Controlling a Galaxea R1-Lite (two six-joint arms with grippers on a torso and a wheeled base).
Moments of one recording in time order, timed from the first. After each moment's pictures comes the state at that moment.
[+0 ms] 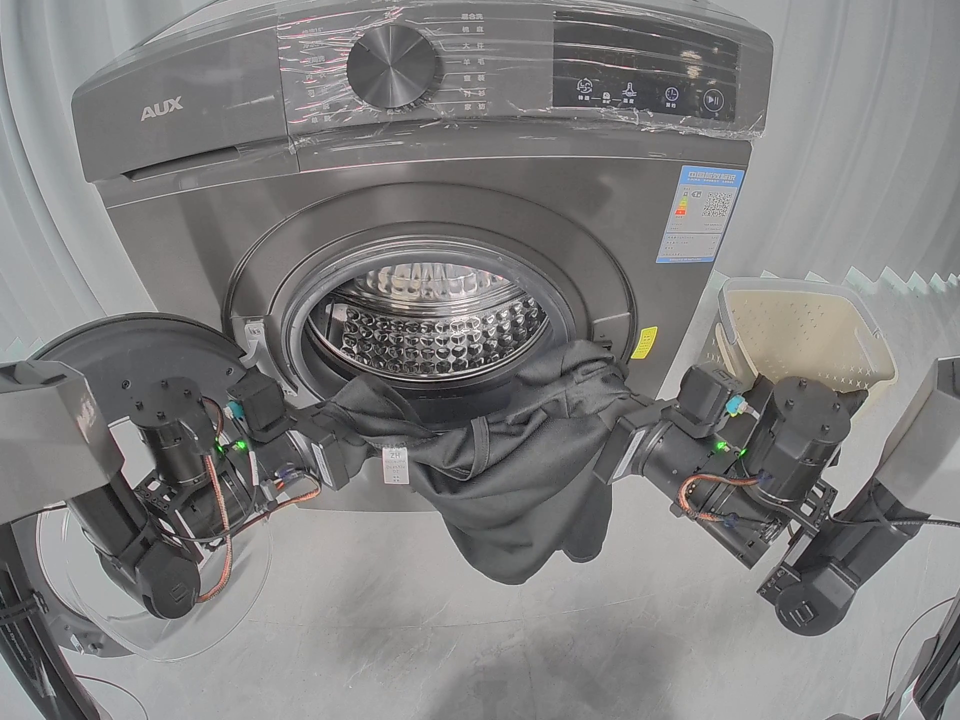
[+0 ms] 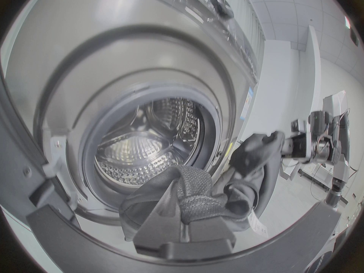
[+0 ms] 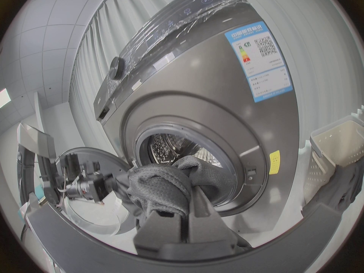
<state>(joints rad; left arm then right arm) -0.33 2.00 -0.46 -1.55 -0.30 -0.07 0.68 1.97 -0.56 -1.54 -0.09 0.23</state>
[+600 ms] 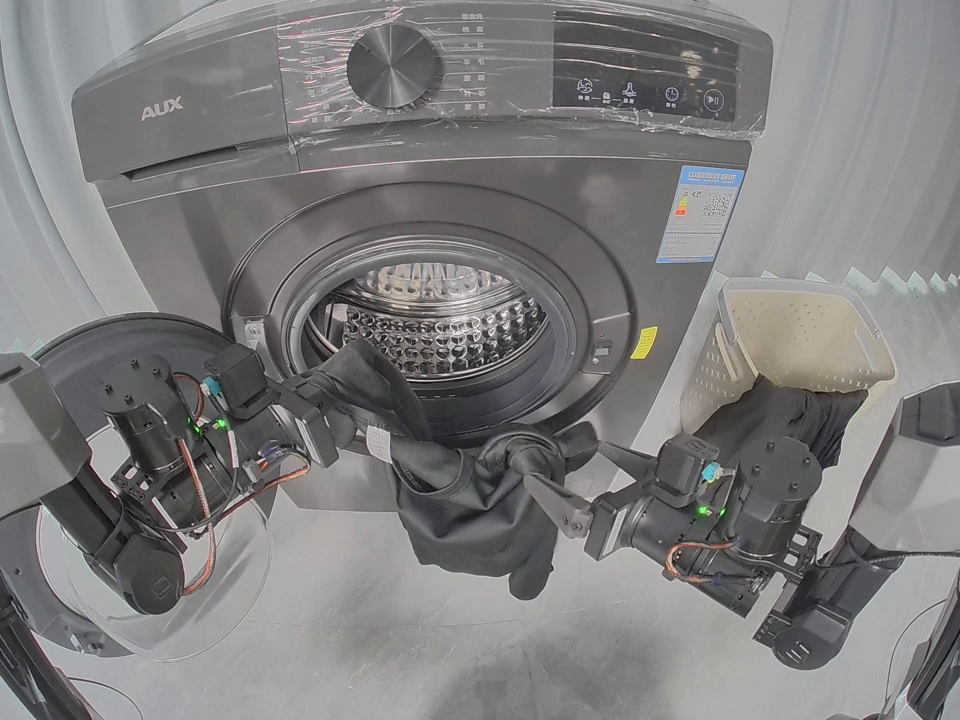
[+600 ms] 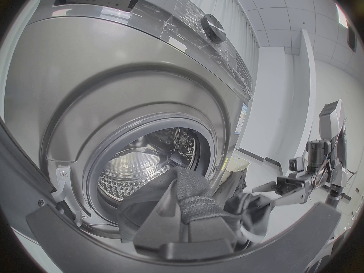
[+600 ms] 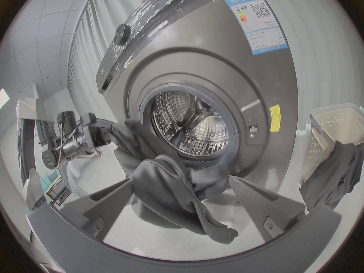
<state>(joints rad) -0.34 1.90 -0.47 -1.55 -0.30 -0.08 0.73 2.03 -0.43 -1.54 -0.08 0.24</state>
